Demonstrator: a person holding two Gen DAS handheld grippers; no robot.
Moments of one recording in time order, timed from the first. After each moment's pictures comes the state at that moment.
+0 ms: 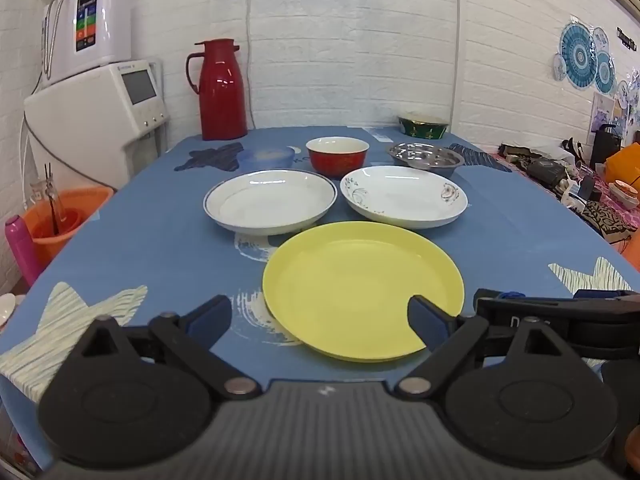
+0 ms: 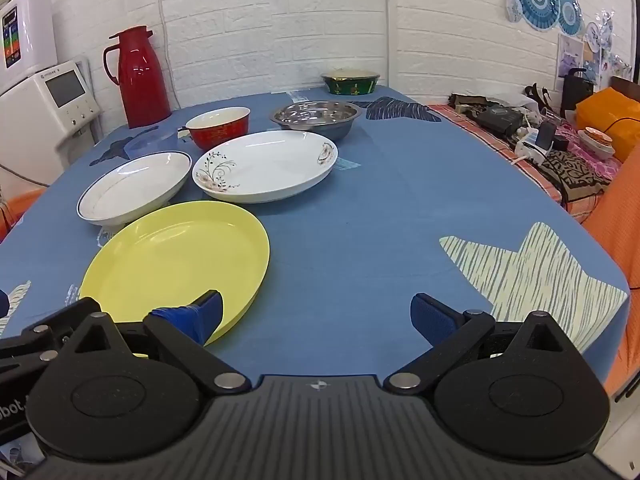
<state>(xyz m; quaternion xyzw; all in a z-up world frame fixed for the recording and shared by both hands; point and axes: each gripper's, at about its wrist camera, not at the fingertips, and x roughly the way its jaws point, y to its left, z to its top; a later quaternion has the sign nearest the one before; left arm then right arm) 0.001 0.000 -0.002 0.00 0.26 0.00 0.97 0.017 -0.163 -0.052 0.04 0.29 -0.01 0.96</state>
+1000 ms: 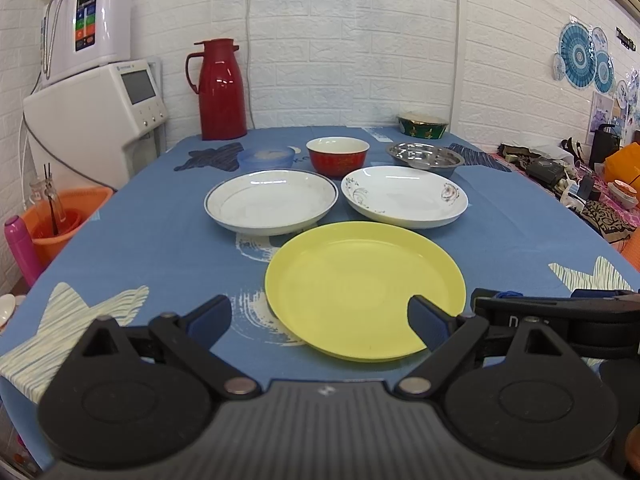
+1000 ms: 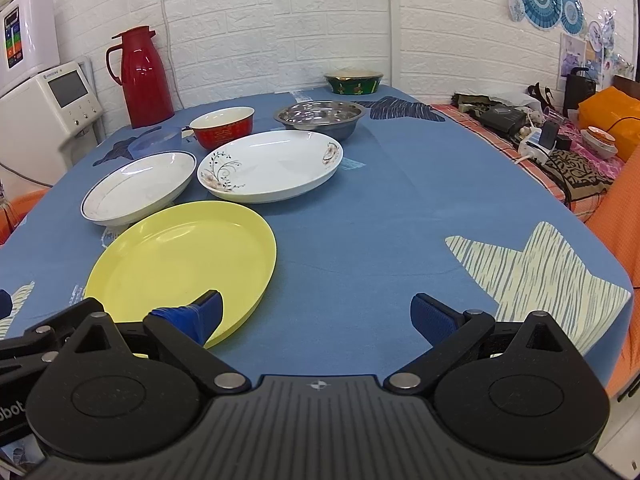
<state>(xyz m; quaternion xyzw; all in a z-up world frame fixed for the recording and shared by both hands) 0.001 0.002 0.001 0.00 0.26 0.00 0.96 0.016 -0.159 -0.053 0.04 0.29 -0.01 0.96</state>
